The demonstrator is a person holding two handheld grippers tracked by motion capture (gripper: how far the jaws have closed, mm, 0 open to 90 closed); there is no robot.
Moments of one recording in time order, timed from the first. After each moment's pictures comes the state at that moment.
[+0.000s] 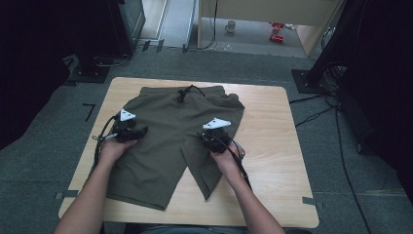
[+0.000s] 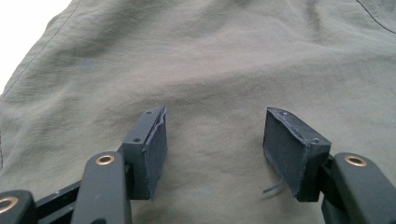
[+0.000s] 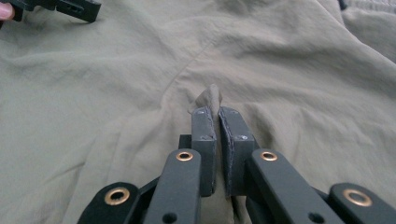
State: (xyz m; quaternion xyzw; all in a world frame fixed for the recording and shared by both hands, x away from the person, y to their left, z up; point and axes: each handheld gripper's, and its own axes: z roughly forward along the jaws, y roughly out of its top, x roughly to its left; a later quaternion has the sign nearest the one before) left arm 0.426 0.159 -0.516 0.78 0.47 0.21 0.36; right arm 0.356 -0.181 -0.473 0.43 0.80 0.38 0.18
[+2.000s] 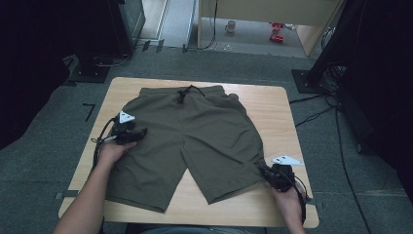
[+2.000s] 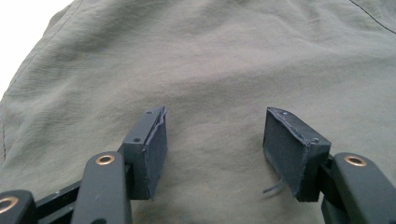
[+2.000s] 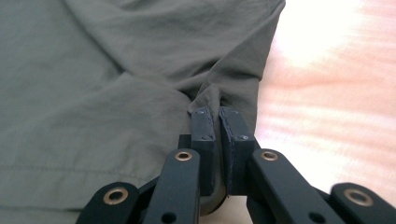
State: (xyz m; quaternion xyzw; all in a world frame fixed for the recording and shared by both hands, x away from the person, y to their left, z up) left arm 0.418 0.160 -0.516 0.78 0.47 0.21 0.36; right arm 0.237 -0.359 -0.504 0.56 0.74 0.32 0.18
